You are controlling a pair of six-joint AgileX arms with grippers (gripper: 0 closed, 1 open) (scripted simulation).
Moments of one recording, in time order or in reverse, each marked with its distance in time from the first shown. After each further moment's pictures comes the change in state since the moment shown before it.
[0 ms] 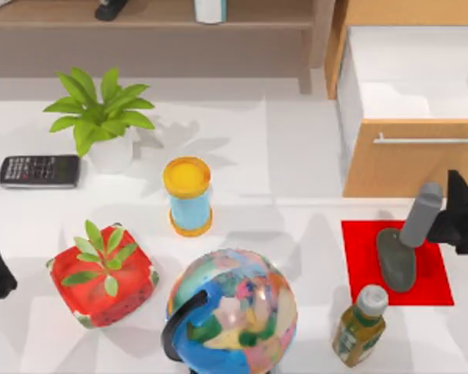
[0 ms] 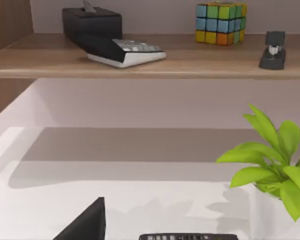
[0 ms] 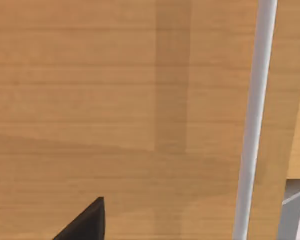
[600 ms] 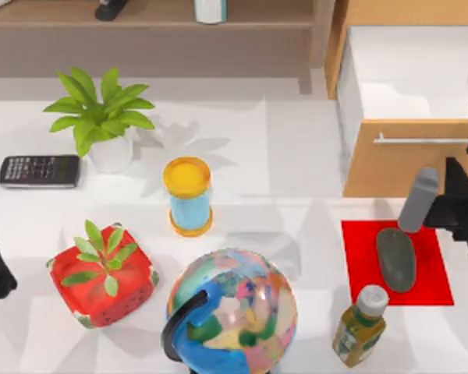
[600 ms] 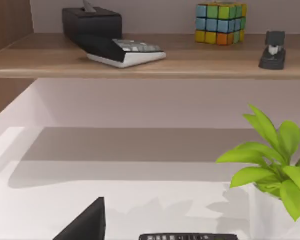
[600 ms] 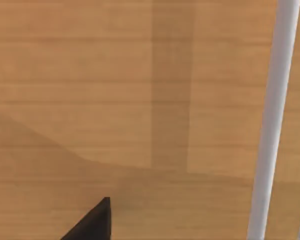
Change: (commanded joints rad) left arm 0.000 0.000 0.000 0.000 0.000 0.000; right arm -0.029 0.010 0.067 -0.056 -0.029 -0.001
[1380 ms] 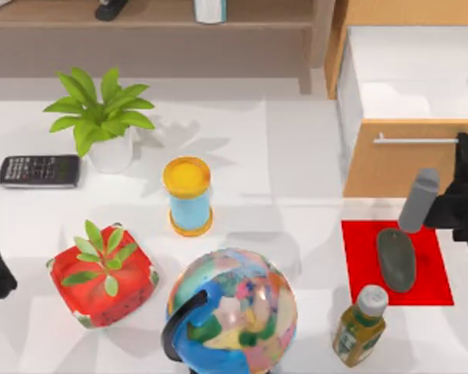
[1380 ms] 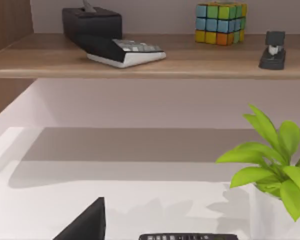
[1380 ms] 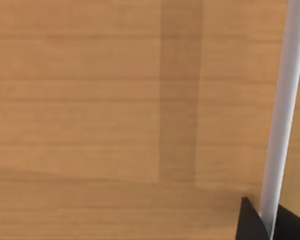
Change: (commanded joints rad) left arm 0.000 0.000 0.000 0.000 0.000 0.000; right arm 0.000 0.000 0.000 0.000 0.000 0.000
